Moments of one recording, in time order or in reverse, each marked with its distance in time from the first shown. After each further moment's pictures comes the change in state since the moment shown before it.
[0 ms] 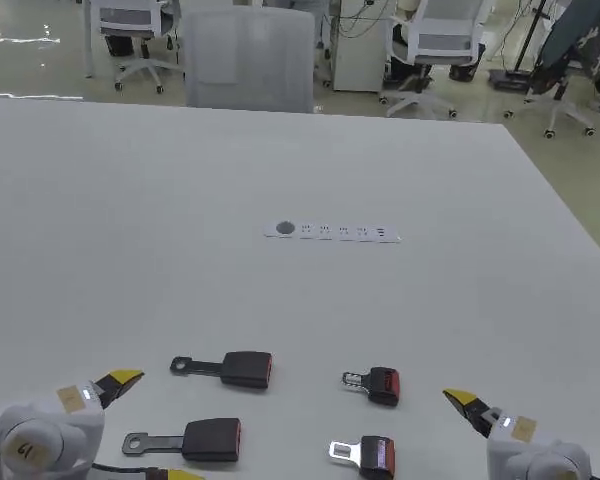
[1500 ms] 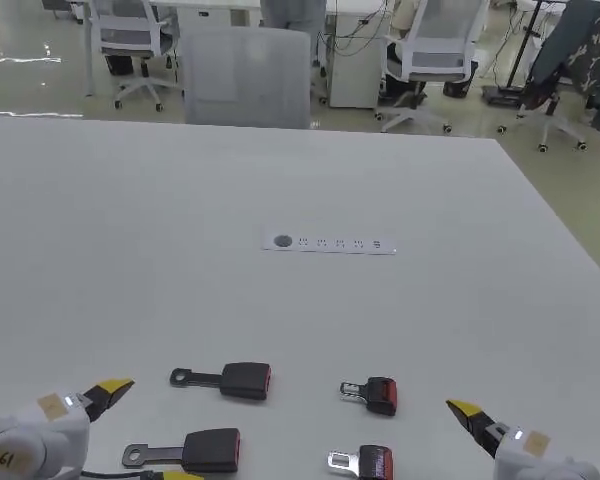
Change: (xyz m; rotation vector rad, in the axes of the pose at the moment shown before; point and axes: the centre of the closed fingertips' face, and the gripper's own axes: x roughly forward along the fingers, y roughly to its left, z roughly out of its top) left arm -0.013 -0.003 0.017 -0.075 -0.067 0.037; right arm -0.012 0.003 0.012 0.078 -0.087 -0.043
